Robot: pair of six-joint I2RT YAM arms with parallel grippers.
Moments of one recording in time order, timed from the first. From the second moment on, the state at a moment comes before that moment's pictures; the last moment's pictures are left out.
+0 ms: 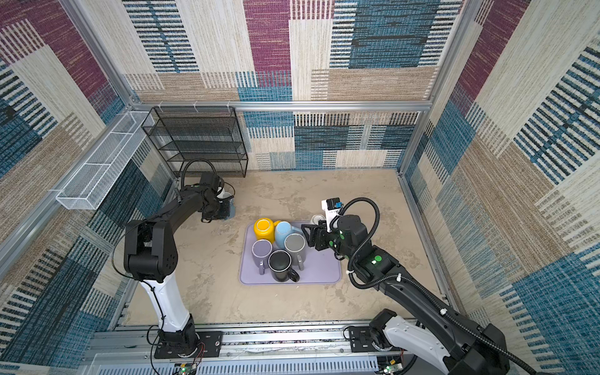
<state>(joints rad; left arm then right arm) -0.10 1.95 1.53 -0.78 0.00 -0.15 0.62 0.96 0.77 -0.18 -0.07 0.42</state>
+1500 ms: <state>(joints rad) -0.14 1.89 1.56 -0.86 -0.07 -0.12 0.62 0.91 0.77 -0.23 -0.02 0.42</state>
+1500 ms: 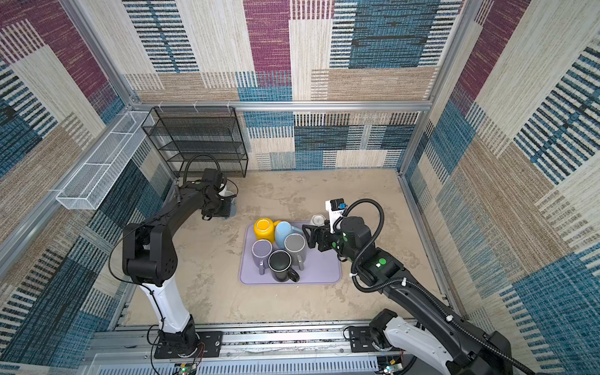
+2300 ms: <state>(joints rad) -0.16 1.39 1.19 -0.70 0.16 -0.22 0.63 1.04 0.70 -0.27 -0.04 0.43</state>
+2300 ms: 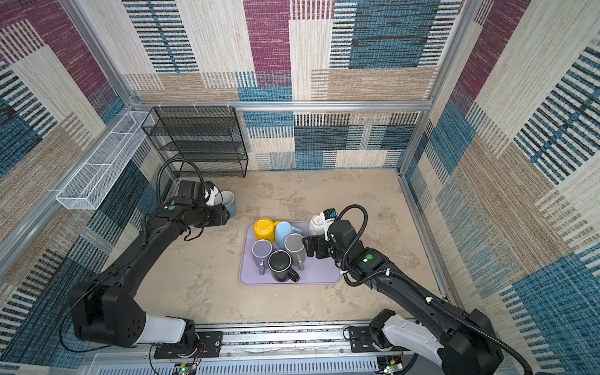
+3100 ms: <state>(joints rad) -0.16 1.28 1.05 -0.58 0.28 -0.29 0.70 1.17 0.71 -0.31 -0.11 0.41</state>
